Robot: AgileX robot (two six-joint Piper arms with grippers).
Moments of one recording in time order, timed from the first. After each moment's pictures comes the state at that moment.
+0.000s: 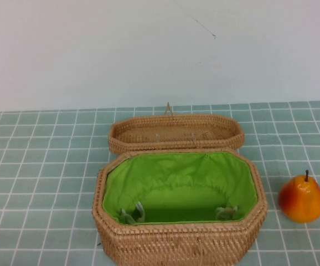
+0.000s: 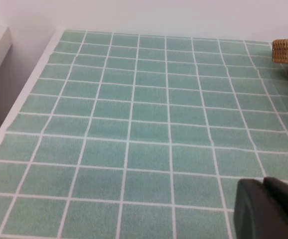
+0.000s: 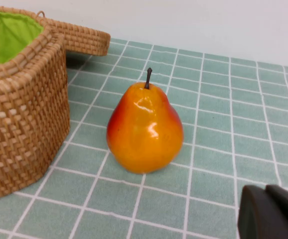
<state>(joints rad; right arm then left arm) 0.04 -0.01 0.00 0.26 0.35 -0.39 -0.02 -0.03 0.04 0.05 0.30 -0.21</state>
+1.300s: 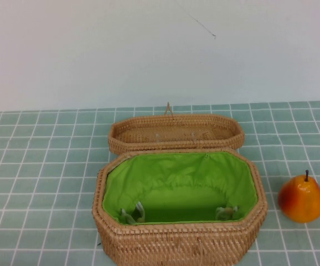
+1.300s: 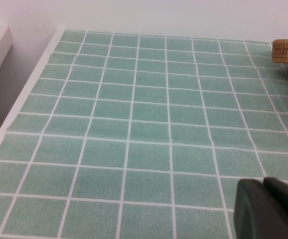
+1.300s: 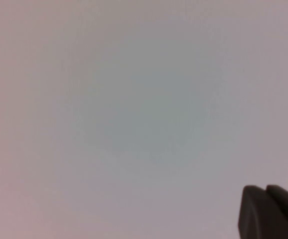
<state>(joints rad) 0.04 -0.01 0.00 0.42 -0.41 -0.11 -0.02 -0.03 0.04 0.05 0.30 -0.21</state>
